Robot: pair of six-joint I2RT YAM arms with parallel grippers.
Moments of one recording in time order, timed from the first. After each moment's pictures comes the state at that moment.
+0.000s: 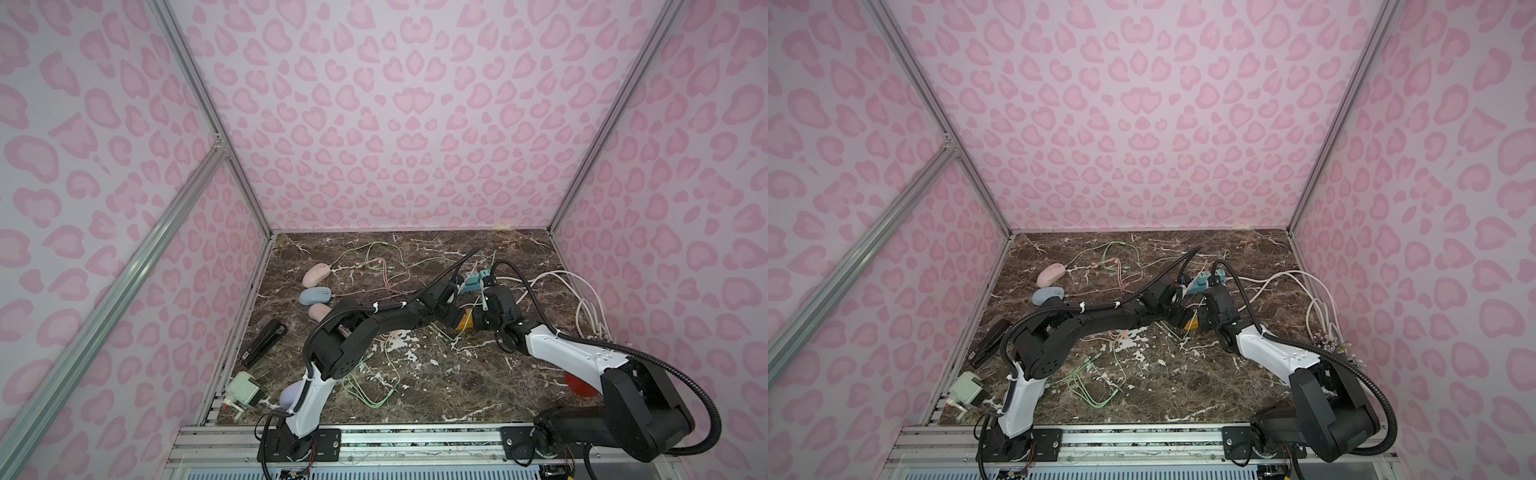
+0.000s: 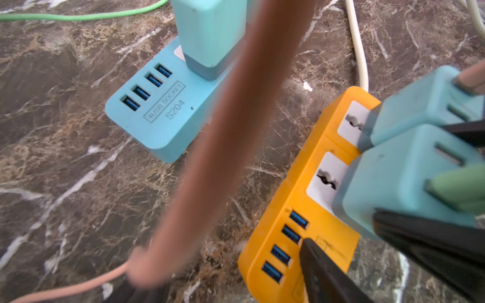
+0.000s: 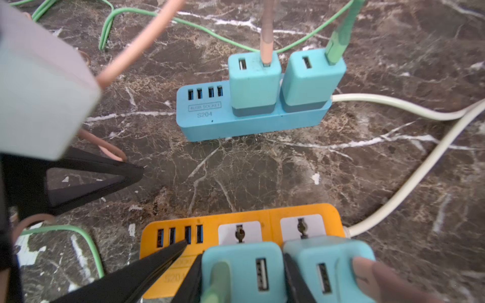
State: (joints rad) left arm -0.88 2.15 1.44 -0.09 0.03 -0.15; right arm 0.43 1.34 0.65 -0.12 0.22 0.27
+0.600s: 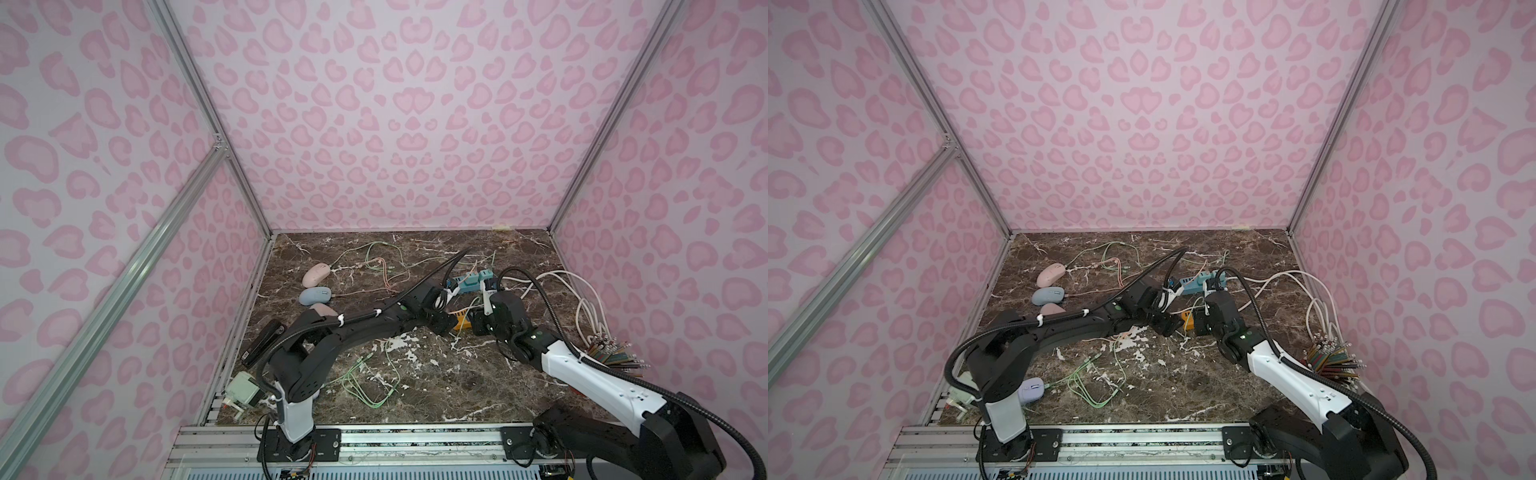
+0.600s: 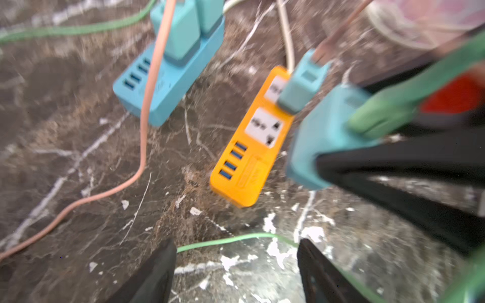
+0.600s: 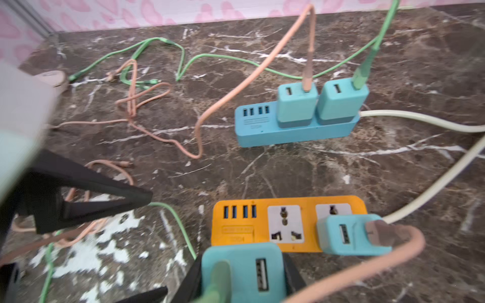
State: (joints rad) left arm -0.88 1.78 1.17 -0.10 0.17 -0.09; right arm 0.50 1.10 0.62 -0.23 0.09 0.35
